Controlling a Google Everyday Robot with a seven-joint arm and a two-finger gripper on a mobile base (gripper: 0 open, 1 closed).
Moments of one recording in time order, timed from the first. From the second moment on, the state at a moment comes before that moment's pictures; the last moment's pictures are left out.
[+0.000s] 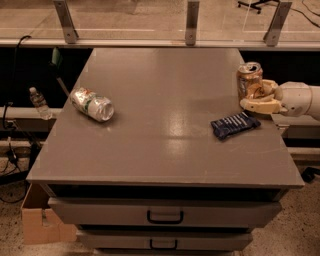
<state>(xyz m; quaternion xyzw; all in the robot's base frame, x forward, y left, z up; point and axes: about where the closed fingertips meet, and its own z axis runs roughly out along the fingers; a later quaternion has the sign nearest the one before) 0.628 -0.266 0.848 -0.50 0.52 0.39 0.57</state>
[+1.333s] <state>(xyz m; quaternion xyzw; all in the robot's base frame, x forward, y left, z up) 0.623 -0.300 0.839 -0.49 0.54 0.37 0.57</state>
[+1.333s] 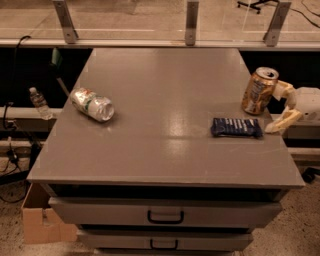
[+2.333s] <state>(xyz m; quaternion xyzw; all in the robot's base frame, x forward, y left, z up) 0.581 -0.366 1.031 -0.39 0.61 0.23 0.64</state>
